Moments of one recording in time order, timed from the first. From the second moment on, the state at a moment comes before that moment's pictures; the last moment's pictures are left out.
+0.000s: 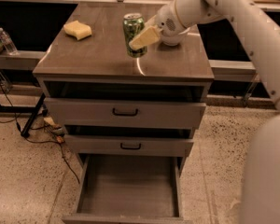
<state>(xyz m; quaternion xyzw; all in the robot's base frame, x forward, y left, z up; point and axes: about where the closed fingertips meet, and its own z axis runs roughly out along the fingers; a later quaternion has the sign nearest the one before) 0.729 -0.018 0.921 -0.51 0.72 0.24 0.40</state>
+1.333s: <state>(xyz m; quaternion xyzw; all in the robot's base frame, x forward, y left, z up) 0.523 -0.096 0.943 -0.48 0.73 0.20 0.45</state>
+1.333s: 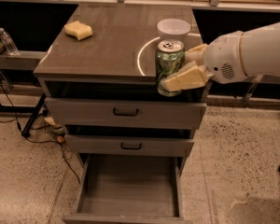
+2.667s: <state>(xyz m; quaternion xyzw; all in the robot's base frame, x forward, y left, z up) 0.519 -0.205 0.694 -0.59 0.72 0.15 0.34</state>
